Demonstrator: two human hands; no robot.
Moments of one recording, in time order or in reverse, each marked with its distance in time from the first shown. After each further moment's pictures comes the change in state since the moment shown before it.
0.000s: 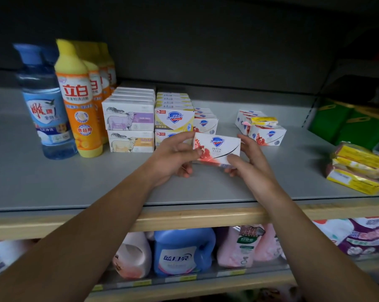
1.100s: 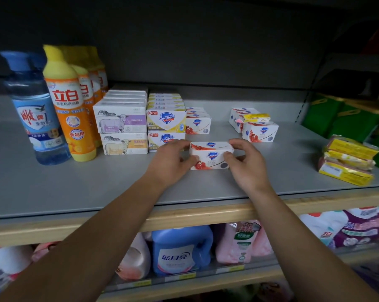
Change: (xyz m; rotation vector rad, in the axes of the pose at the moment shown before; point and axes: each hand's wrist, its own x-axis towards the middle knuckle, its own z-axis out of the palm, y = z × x) left_hand 0.006 -0.013 0.010 0.912 0.205 0.225; right_hand 0.008 0.010 -0.001 -0.294 0.228 -0.079
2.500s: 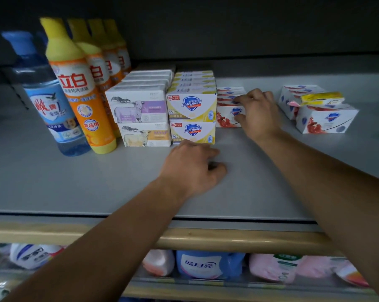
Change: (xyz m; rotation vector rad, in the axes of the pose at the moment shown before) left_hand 0.001 -0.010 0.012 0.460 -0.059 -0.100; right_hand 0.142 0.015 0.079 -0.812 -0.181 -0.417
